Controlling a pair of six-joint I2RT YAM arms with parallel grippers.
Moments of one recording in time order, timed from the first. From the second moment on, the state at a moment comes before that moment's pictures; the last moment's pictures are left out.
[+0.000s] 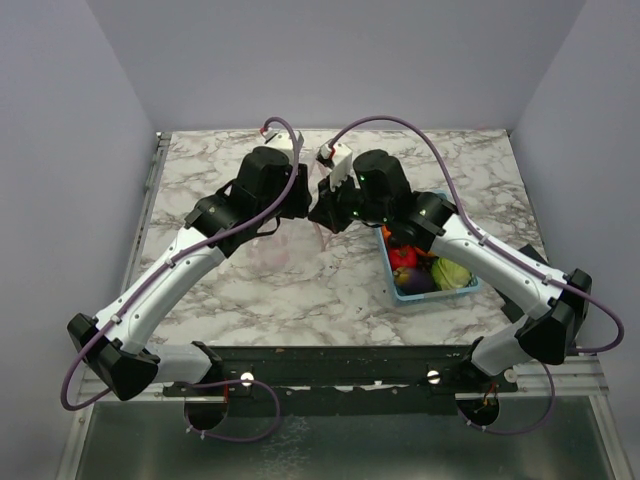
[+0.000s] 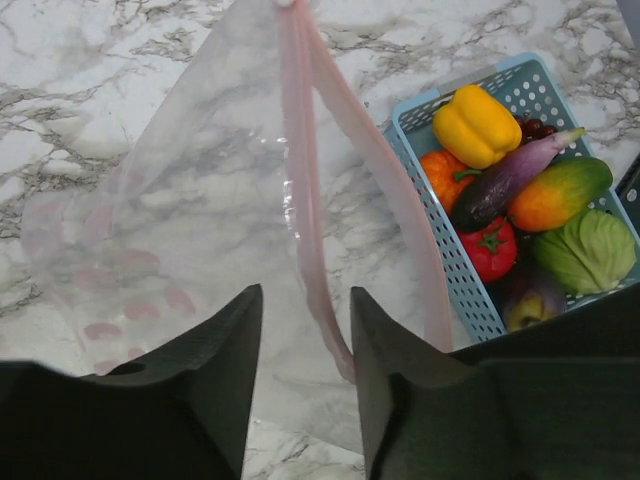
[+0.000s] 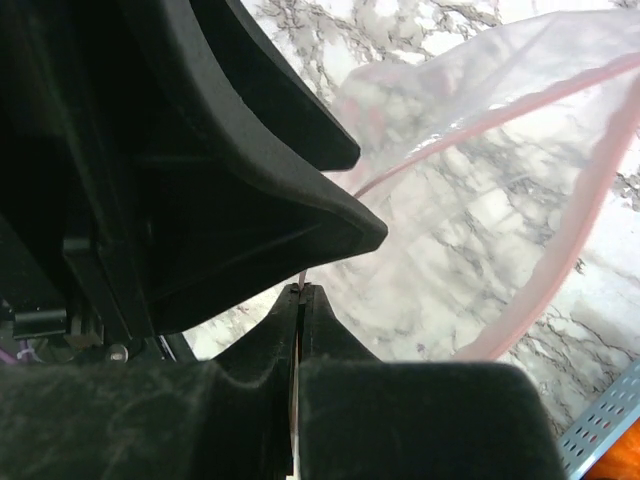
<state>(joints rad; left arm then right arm) -0.67 1.28 1.42 -0.66 -0.17 -0.35 0.87 1.49 1.49 -0.43 -0.17 0.14</state>
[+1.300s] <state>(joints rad) -0.68 1.24 1.40 -0.74 -0.16 -0.32 0.89 1.40 1.54 -0.52 0.05 0.24</state>
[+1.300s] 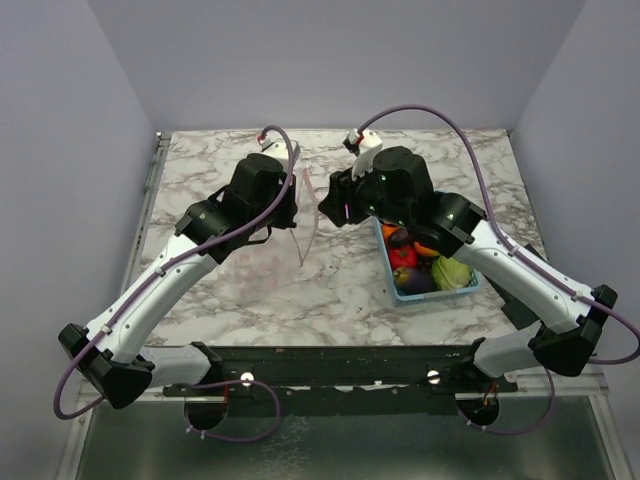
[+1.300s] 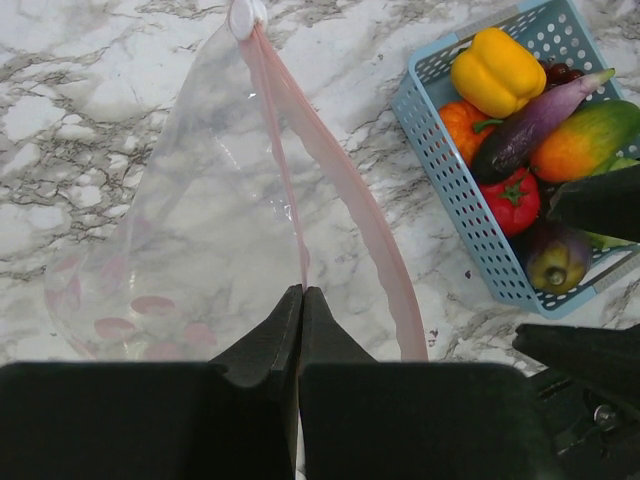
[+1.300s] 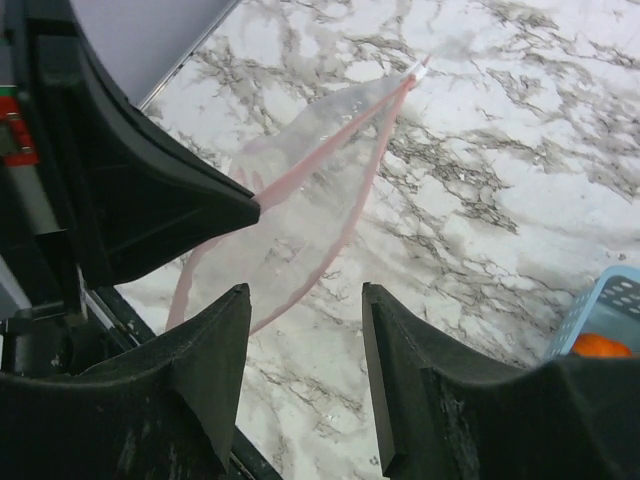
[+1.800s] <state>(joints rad) -0.70 1.21 1.43 -0.79 -0.15 -0.31 0.89 1.48 1.54 -0.56 0.10 0.38</state>
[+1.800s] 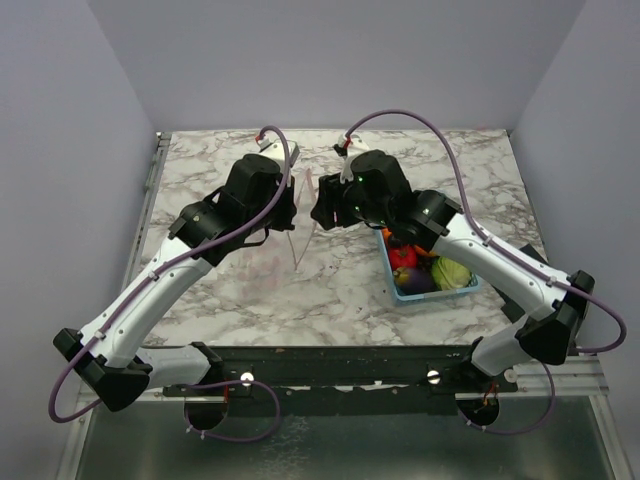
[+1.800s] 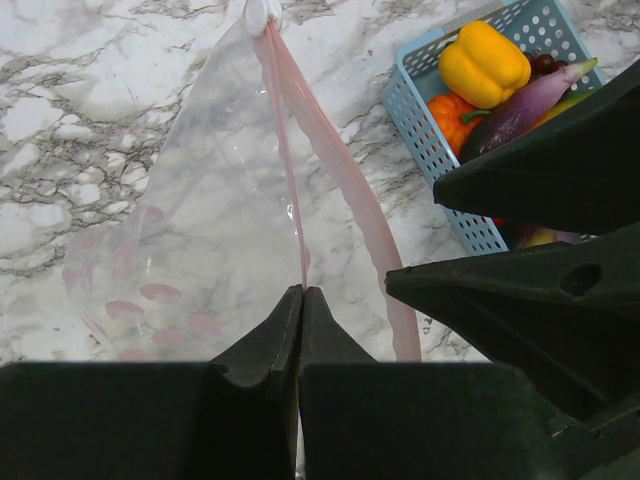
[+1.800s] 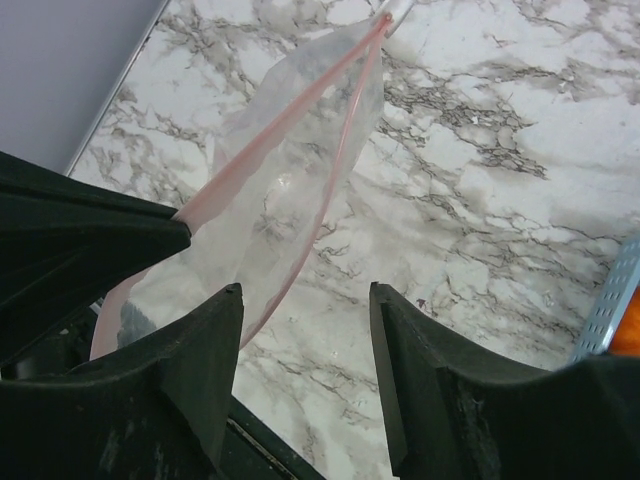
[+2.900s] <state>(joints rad) -0.72 1.19 1.46 -0.85 -0.18 -0.30 0.90 1.57 1.60 -0.57 0.12 0.42</state>
